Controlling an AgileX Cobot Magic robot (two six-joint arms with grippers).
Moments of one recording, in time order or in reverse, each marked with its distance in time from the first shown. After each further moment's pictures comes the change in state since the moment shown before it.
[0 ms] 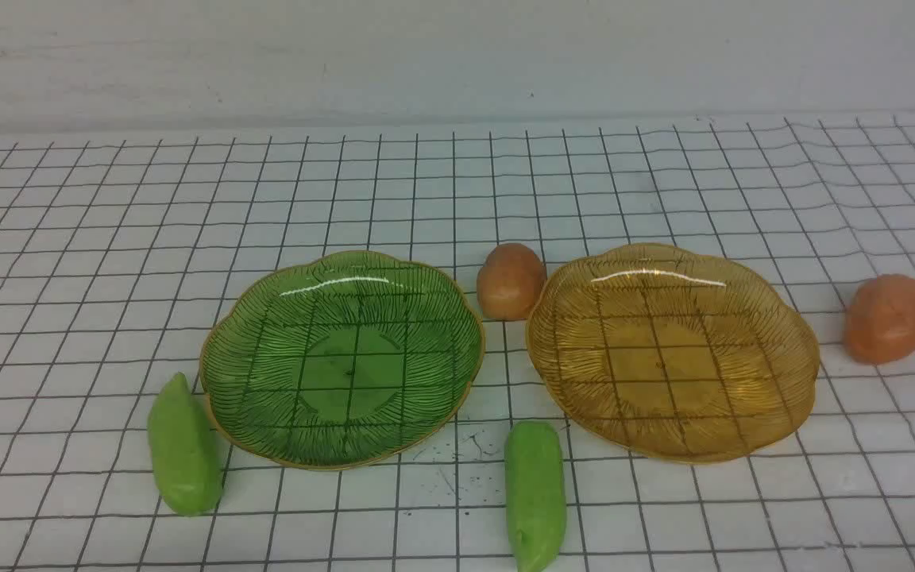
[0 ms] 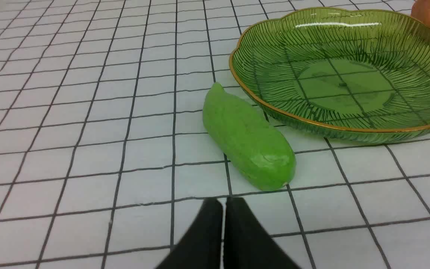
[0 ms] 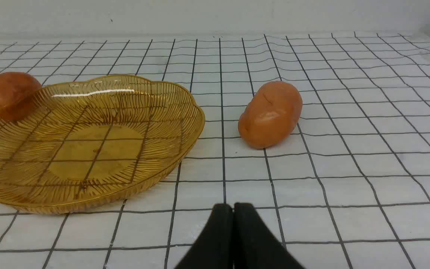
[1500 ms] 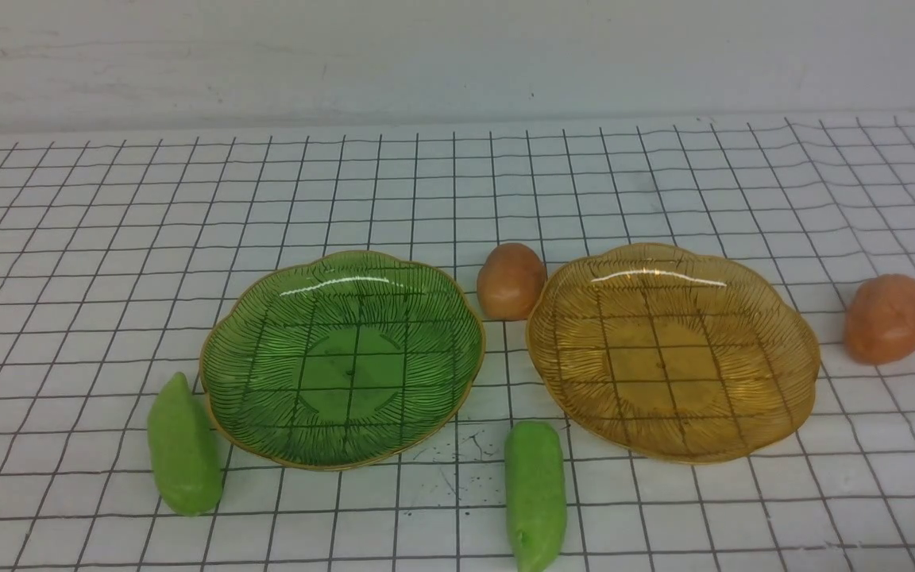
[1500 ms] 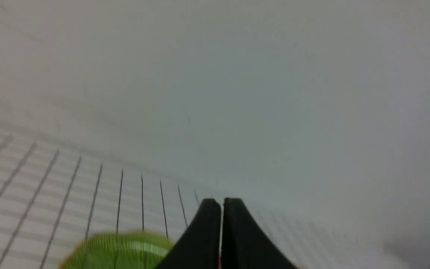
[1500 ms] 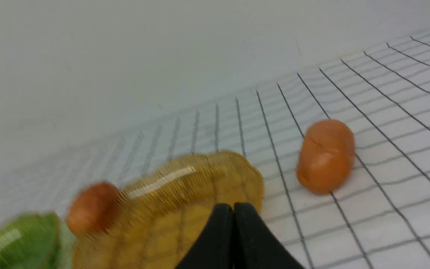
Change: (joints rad) right arm 0.000 0.000 0.007 0.279 -0.233 0.179; left arm 0.000 0.271 -0.445 -0.670 -0.078 0.123
